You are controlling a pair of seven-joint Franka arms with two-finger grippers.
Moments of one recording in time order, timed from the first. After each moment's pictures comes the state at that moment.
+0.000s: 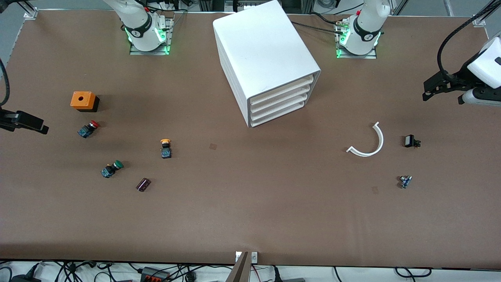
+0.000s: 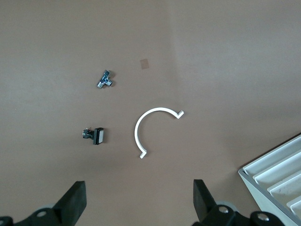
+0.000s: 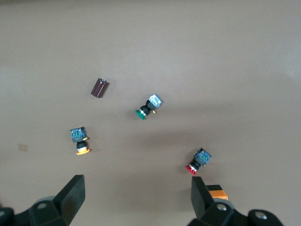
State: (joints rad) left arm -0.01 -0.04 0.00 -1.67 0.00 1.64 0.08; right arm -0.02 0.26 -0.09 -1.36 0.03 1.61 -0.03
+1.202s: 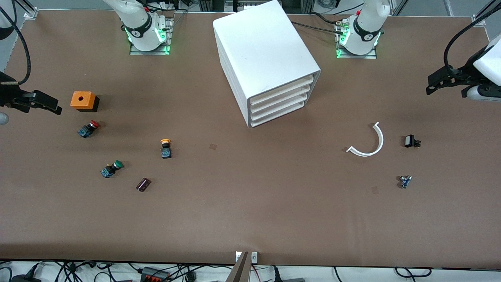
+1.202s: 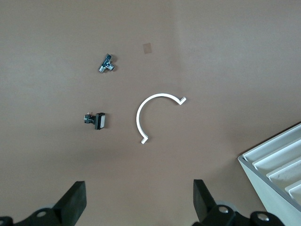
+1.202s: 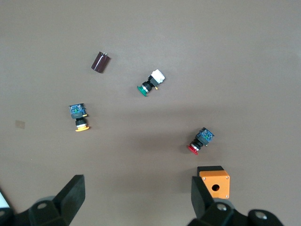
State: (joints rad) left arm 0.01 -0.04 0.00 -1.64 0.00 1.55 0.09; right arm 0.00 0.08 -0.08 -1.61 0.01 1.66 -0.03
